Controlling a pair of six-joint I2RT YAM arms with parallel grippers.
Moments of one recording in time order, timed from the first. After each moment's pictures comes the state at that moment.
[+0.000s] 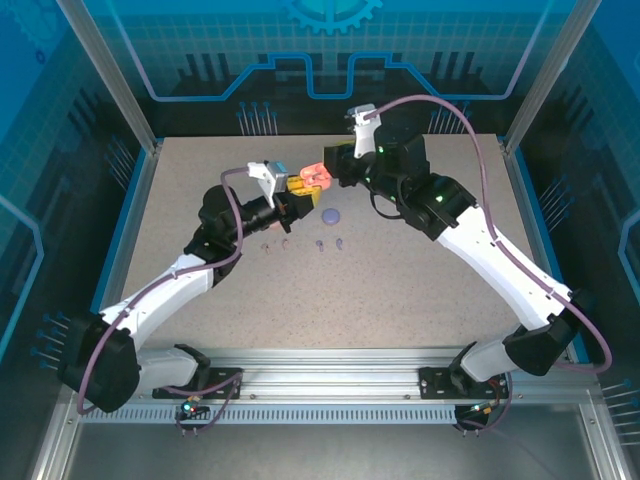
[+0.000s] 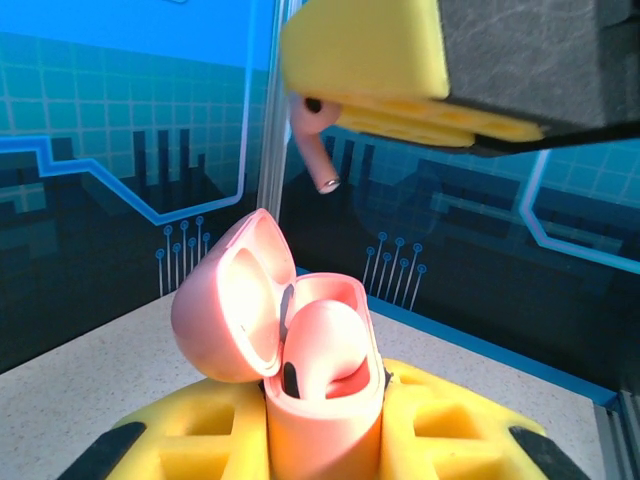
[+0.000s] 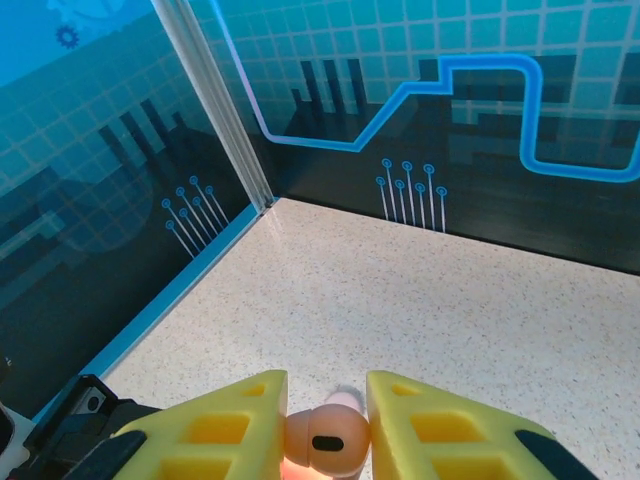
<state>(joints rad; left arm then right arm) -0.43 1.24 0.83 0.52 0.55 -0.19 0.71 1.45 1.63 -0.46 0.06 0.27</state>
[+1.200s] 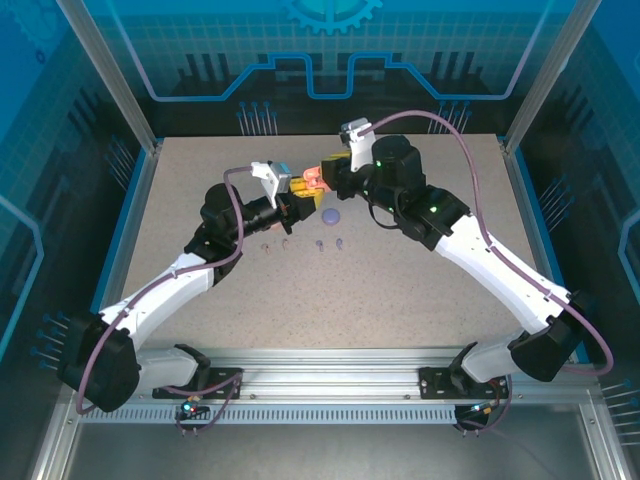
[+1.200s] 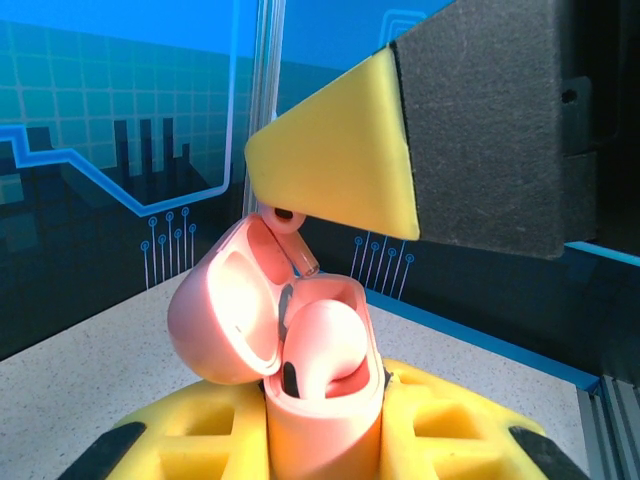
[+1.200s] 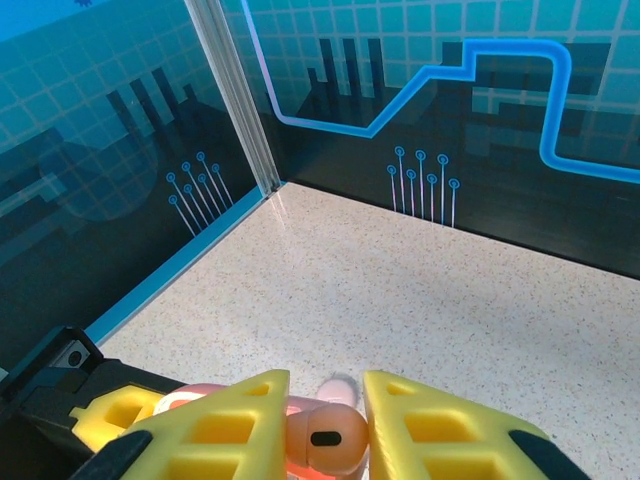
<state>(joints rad) -0.44 1.24 0.85 0.48 0.57 -0.19 0.72 1.41 1.50 -0.36 0.03 0.22</state>
